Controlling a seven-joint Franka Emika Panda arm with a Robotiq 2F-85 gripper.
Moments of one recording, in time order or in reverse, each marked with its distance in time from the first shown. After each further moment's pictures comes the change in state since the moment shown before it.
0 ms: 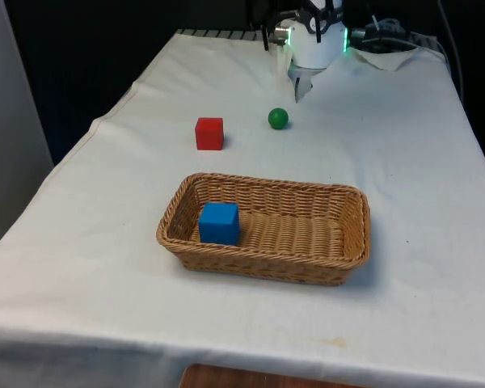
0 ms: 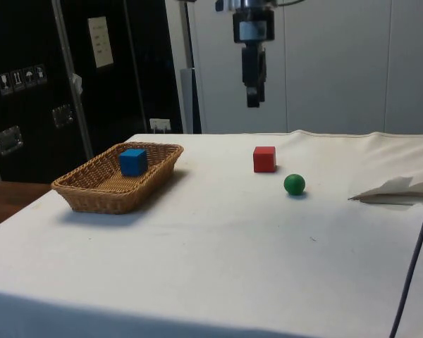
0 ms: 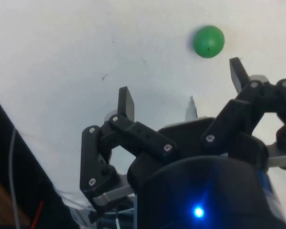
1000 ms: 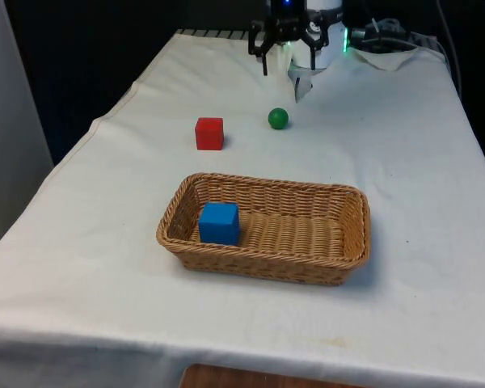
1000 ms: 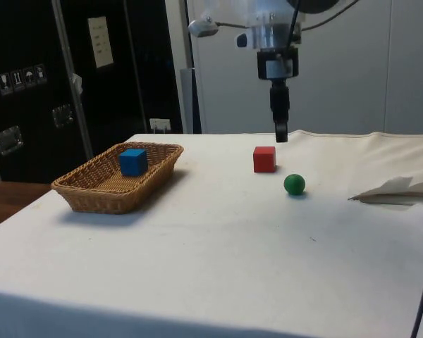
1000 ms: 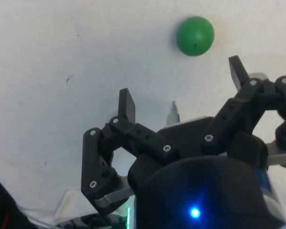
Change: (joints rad) arm -0.012 0.040 -0.019 -0.175 -0.095 0.201 -0.041
